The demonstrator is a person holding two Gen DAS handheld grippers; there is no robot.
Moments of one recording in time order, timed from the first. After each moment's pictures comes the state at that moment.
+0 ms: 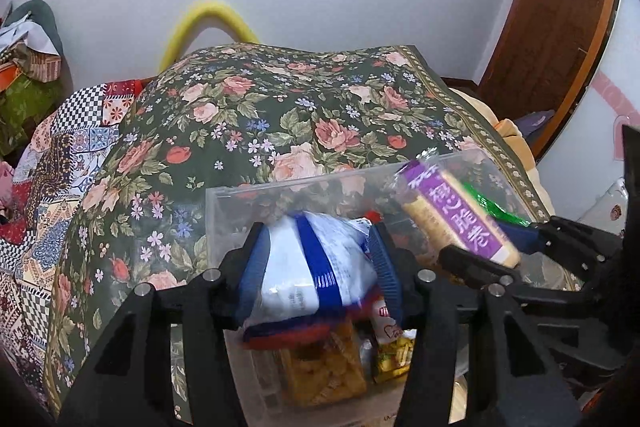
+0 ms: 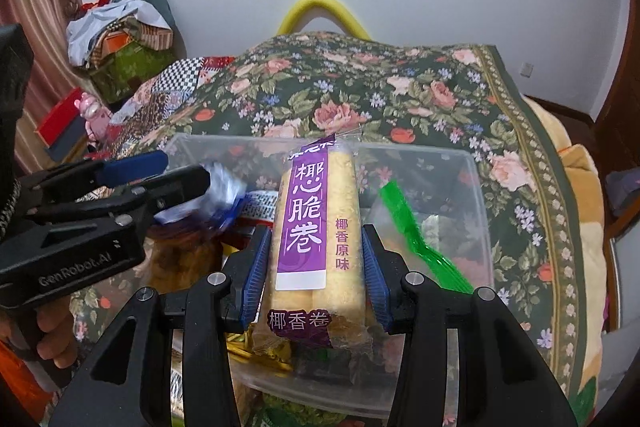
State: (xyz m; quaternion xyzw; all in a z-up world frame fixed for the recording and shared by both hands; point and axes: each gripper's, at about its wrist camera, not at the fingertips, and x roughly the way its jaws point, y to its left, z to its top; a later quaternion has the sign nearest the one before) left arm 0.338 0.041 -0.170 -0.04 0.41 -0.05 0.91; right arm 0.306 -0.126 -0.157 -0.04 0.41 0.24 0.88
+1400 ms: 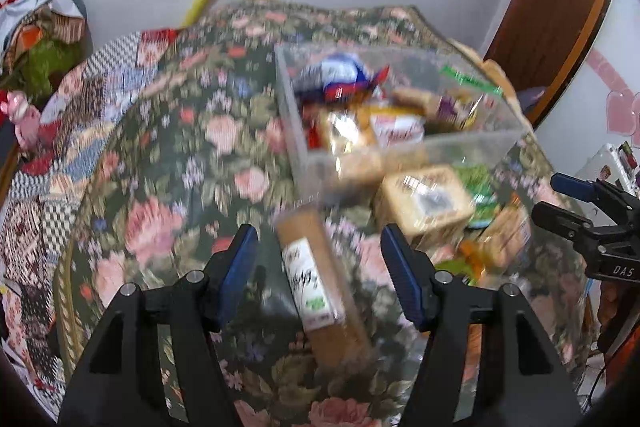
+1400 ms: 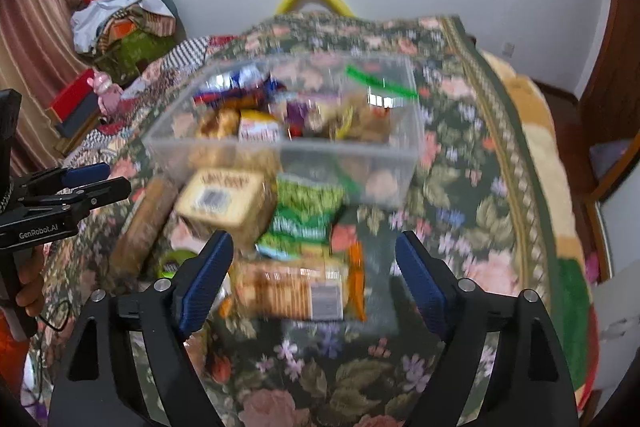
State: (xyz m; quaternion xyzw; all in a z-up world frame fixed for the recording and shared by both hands) left arm 0.186 0.069 -0.187 -0.05 0.46 -0.04 0.89; right arm 0.196 -0.179 -0.164 -0.04 0.43 0.22 0.88
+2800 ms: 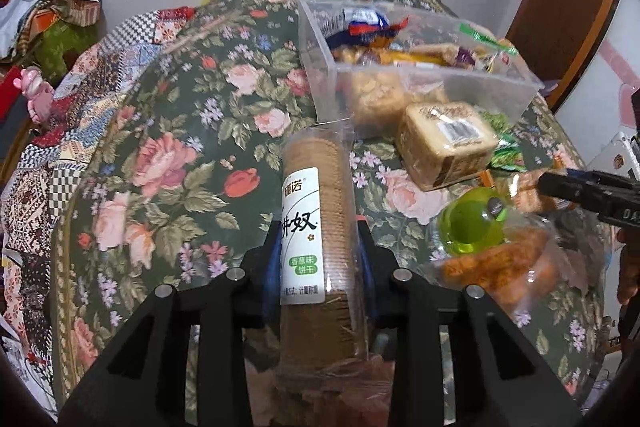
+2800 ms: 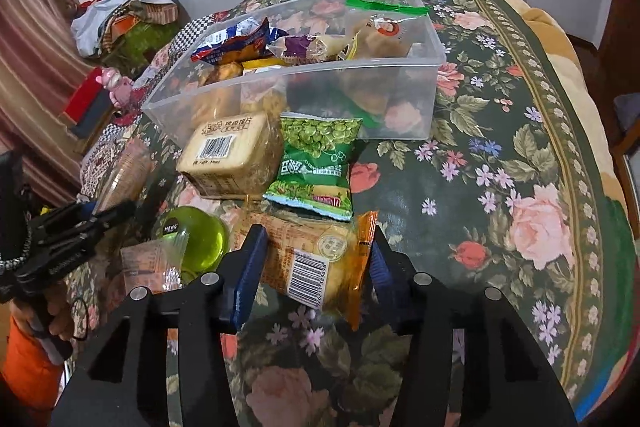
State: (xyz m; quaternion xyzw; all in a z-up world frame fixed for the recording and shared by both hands) left arm 0.142 0.074 -0.212 -0.05 0.46 -0.01 0.89; right arm 0.186 -0.190 -0.192 0.01 0.48 0.24 0.85
